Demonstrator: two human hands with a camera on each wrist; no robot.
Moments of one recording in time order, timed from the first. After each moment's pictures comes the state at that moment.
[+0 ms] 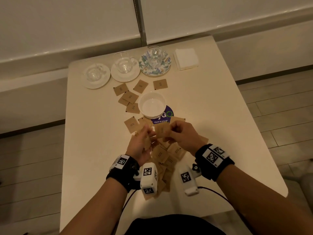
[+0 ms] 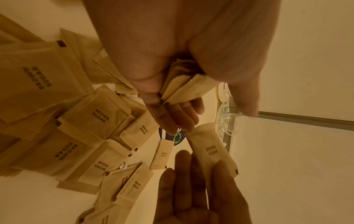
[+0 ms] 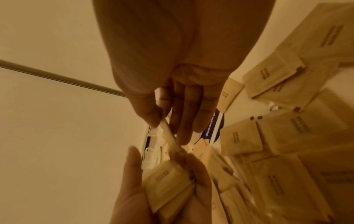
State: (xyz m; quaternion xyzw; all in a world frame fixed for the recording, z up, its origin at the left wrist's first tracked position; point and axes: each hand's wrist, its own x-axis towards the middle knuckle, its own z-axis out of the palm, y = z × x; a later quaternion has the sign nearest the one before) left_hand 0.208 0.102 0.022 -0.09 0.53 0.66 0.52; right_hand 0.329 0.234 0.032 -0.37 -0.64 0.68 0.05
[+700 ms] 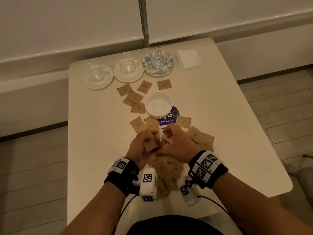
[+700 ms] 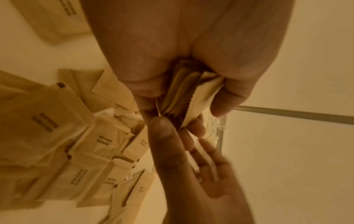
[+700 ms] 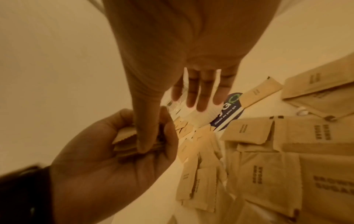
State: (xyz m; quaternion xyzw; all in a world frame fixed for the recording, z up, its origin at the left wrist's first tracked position) left_hand 0.190 0.070 0.023 -0.05 0.48 0.68 0.55; right_hand 0.308 0.178 0.052 -0.34 -0.81 0.48 -0.01
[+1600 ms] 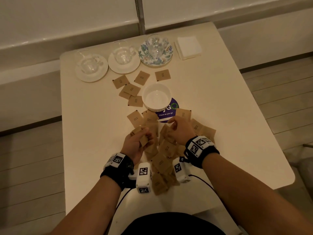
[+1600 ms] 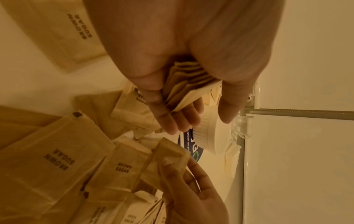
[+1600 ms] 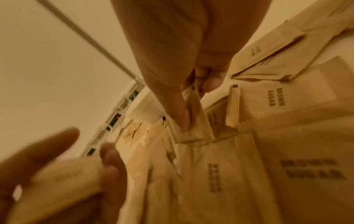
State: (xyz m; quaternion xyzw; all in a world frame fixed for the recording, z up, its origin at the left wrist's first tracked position) left_hand 0.175 0.063 -0.008 -0.07 0.56 0.65 0.51; right_hand 0.296 0.214 -0.012 -0.43 -0.77 0.47 -0.02
